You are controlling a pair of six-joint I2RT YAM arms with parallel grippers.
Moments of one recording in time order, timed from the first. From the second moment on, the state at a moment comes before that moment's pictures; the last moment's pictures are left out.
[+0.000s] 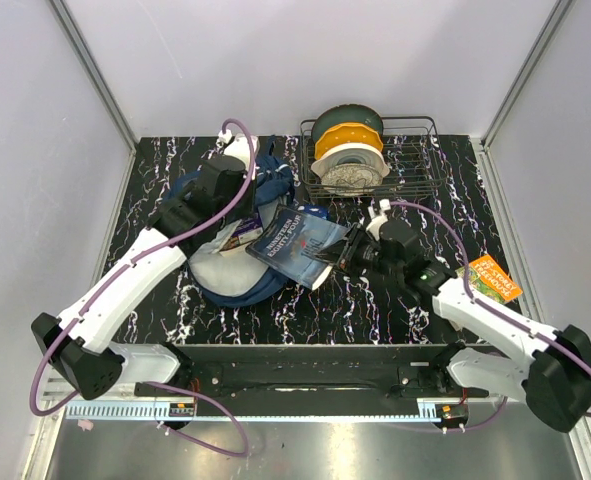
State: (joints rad) left arm -0.64 1.27 1.38 -0.66 -0.30 -0.22; right arm 0.66 1.07 0.67 0.07 -0.29 1.21
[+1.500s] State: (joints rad) left arm -0.73 1.26 1.42 -0.70 -0.31 -0.31; right arm 0.92 2.13 1.39 0.33 0.30 1.54
